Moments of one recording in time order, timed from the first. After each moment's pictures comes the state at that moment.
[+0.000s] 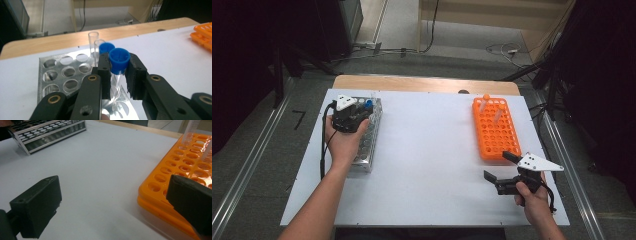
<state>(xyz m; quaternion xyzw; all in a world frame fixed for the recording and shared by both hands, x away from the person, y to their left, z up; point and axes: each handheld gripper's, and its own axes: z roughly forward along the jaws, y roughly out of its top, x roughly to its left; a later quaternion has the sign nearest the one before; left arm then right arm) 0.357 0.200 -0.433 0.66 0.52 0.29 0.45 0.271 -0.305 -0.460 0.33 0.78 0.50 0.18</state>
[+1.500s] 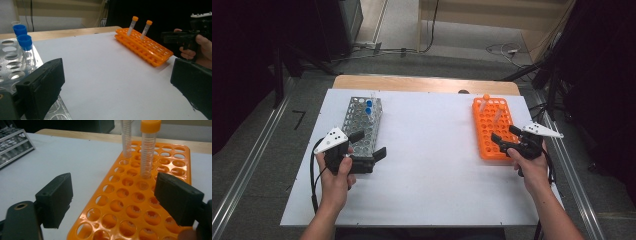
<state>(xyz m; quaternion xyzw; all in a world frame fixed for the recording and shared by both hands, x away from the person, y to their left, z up) 0.244 0.183 -0.428 0.68 0.41 0.18 0.58 0.361 -0.320 -0.450 0.44 0.73 0.48 0.22</state>
